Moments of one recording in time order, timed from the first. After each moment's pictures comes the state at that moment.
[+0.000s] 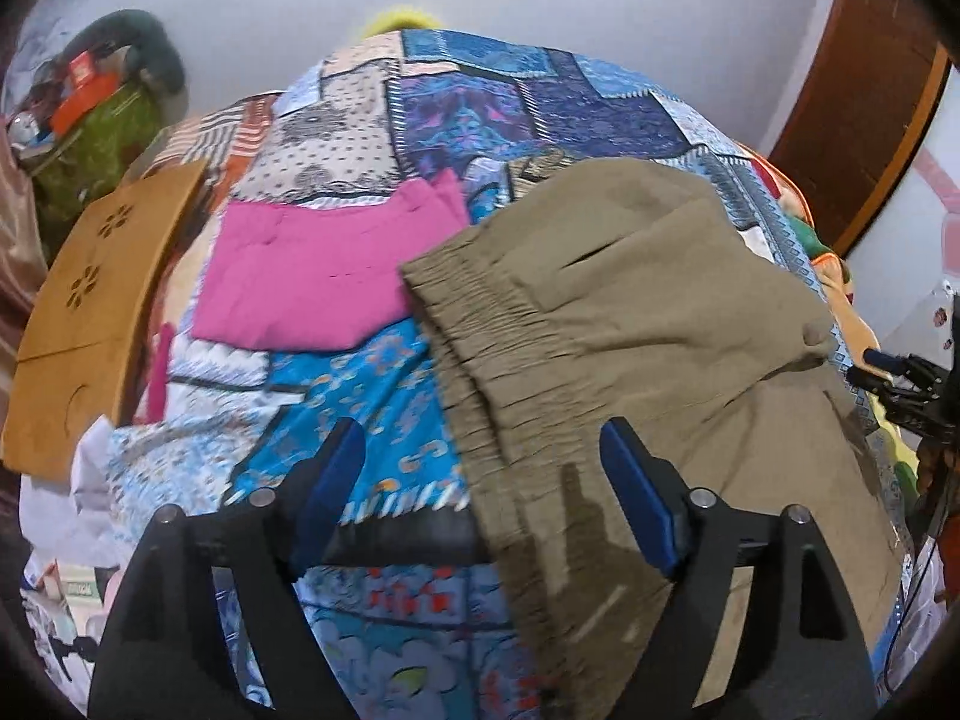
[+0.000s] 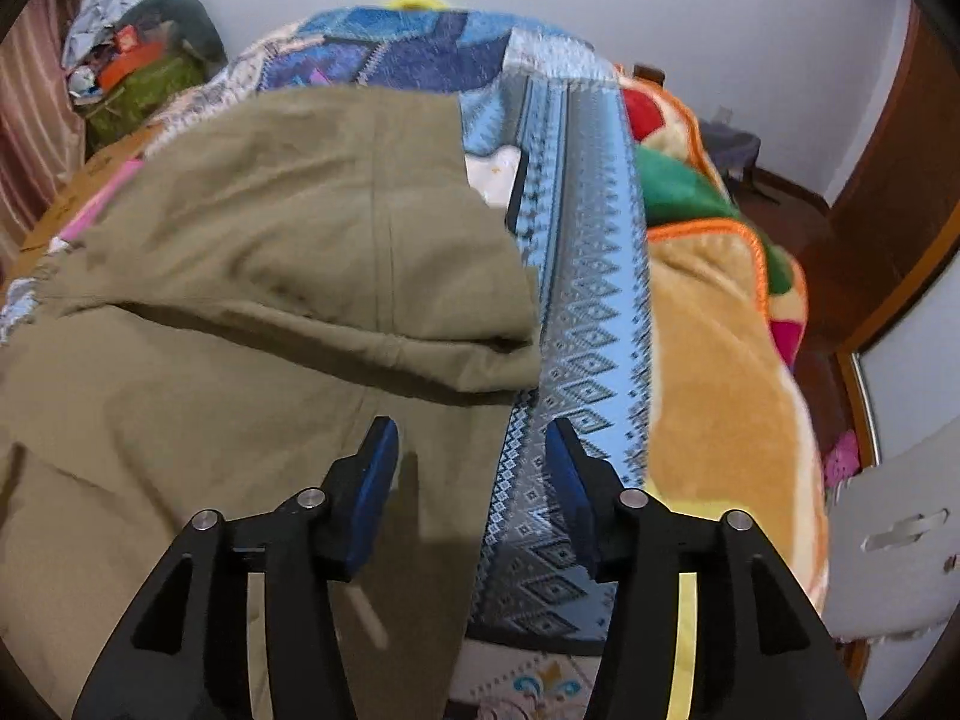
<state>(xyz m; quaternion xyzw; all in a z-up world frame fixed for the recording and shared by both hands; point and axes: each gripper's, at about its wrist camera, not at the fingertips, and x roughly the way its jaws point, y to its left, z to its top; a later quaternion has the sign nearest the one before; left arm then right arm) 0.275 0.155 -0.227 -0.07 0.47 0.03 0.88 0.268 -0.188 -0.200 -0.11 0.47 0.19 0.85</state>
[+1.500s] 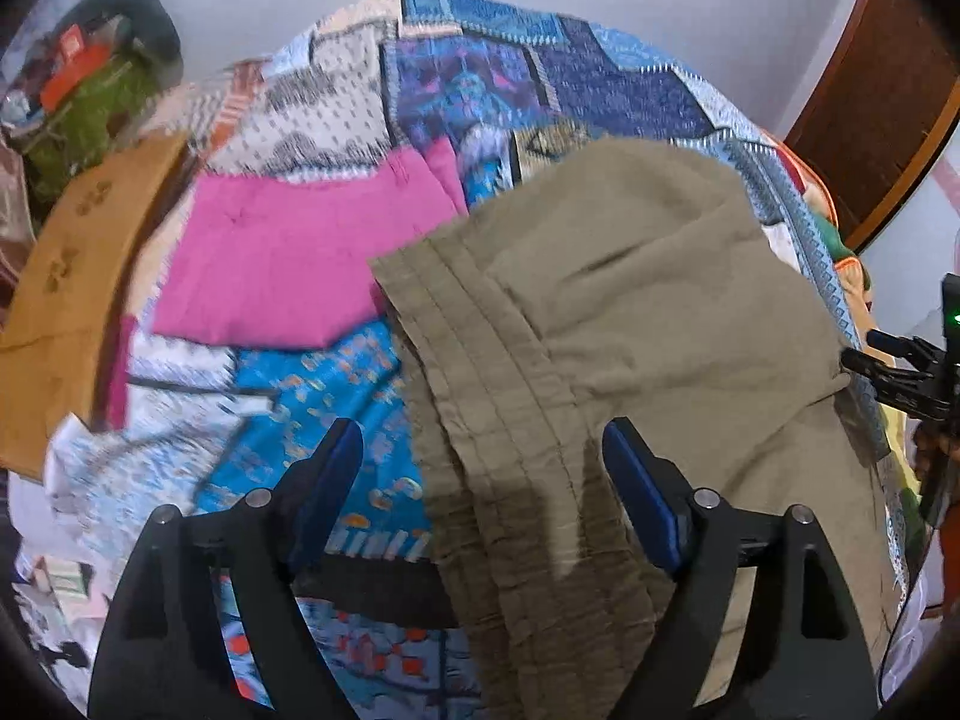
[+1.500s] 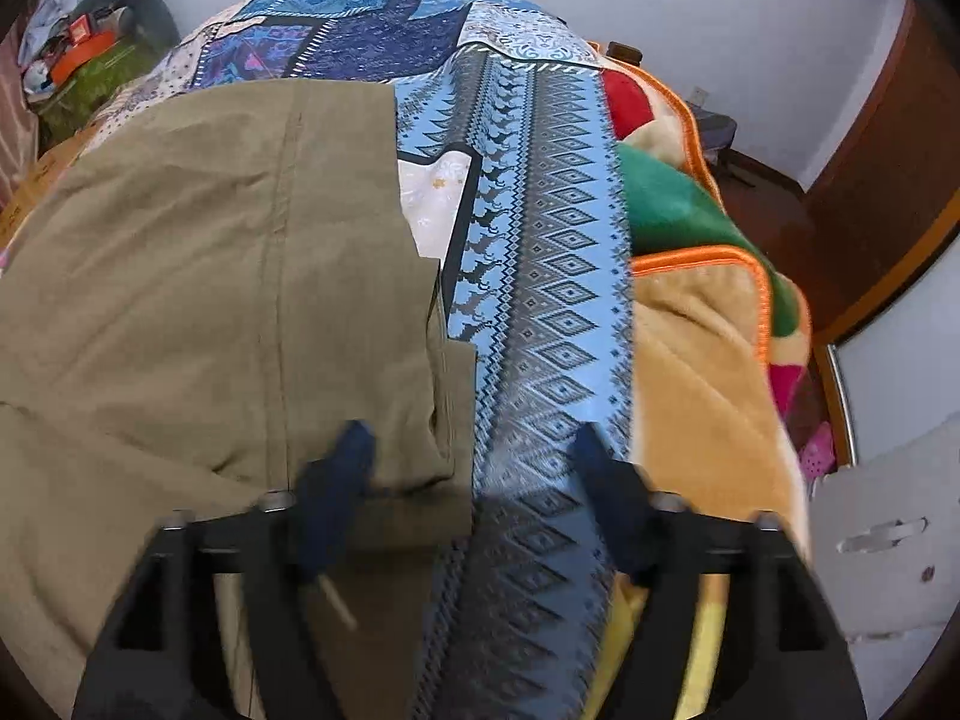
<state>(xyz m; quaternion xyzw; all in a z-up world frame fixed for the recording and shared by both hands) 0.304 0.156 -0.243 -0.08 0.50 0.05 0.86 0.324 -0.172 -0.213 -0.13 0.51 0.15 0.84</state>
